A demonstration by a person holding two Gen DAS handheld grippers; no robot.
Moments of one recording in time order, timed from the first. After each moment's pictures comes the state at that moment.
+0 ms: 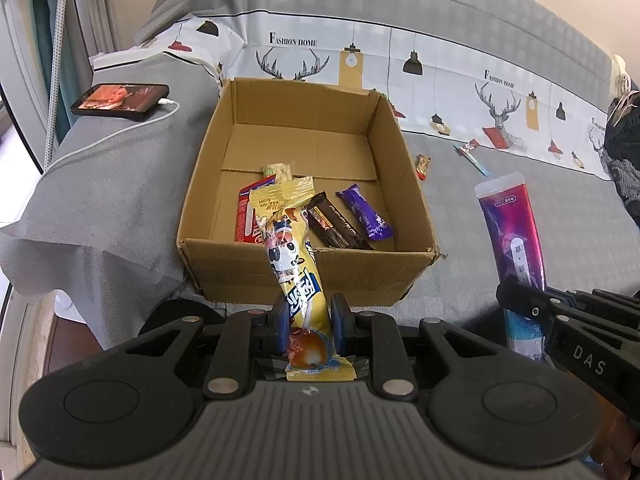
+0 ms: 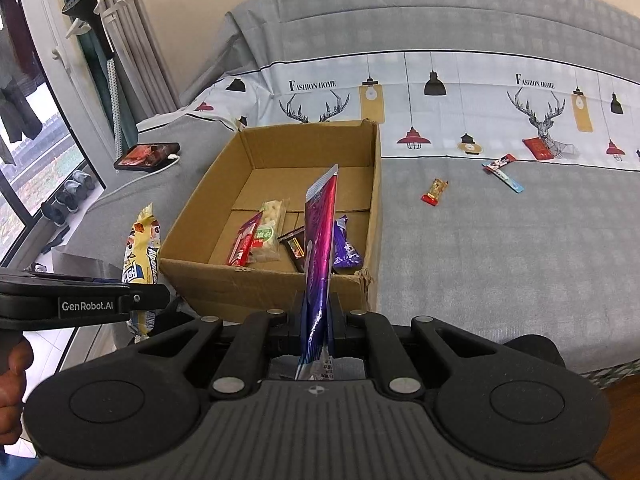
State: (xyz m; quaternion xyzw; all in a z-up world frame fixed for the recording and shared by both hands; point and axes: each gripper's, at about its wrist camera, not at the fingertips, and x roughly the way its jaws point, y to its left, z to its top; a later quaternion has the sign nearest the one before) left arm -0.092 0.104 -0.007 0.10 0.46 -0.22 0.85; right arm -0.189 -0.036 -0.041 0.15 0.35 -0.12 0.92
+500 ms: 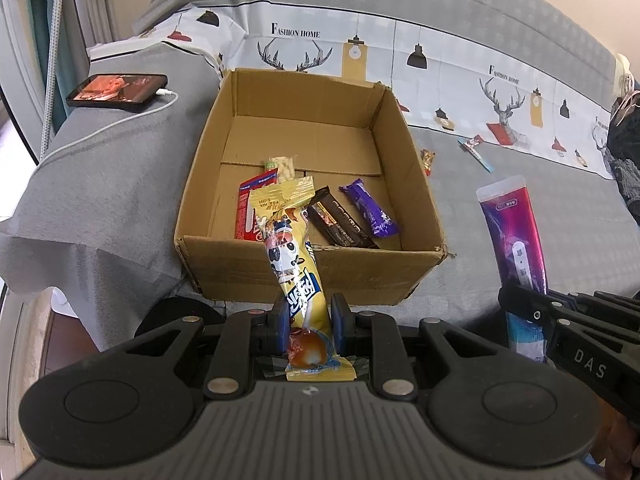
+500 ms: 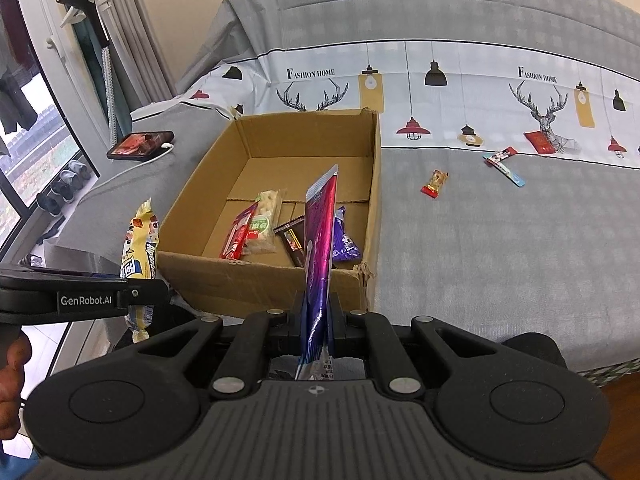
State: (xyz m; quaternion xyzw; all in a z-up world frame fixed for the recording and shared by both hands) left arm -0.082 0.103 -0.017 0.09 0.47 -0.22 0.85; right arm -0.175 -0.036 -0.048 0.15 0.37 -0.12 0.91
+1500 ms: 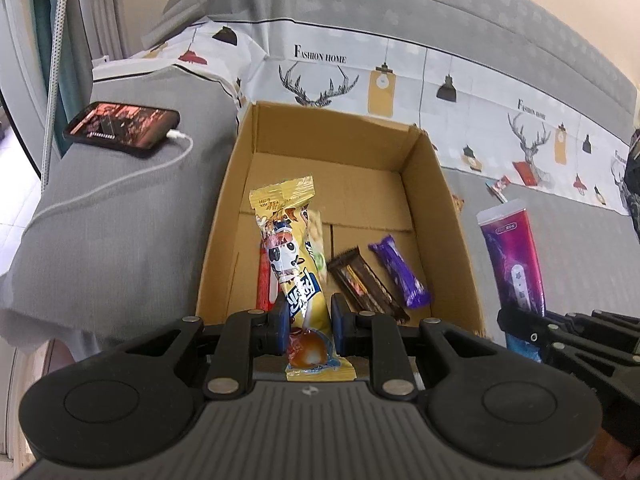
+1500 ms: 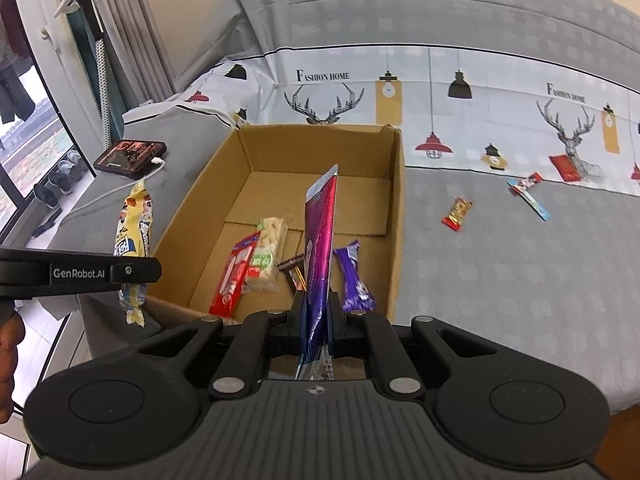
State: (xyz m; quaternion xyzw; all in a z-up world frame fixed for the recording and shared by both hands) left arm 0.004 0.092 -0.009 0.07 0.46 -0.20 0.86; right arm -0.089 -0.051 -0.047 0.13 0.38 -0.11 0.91
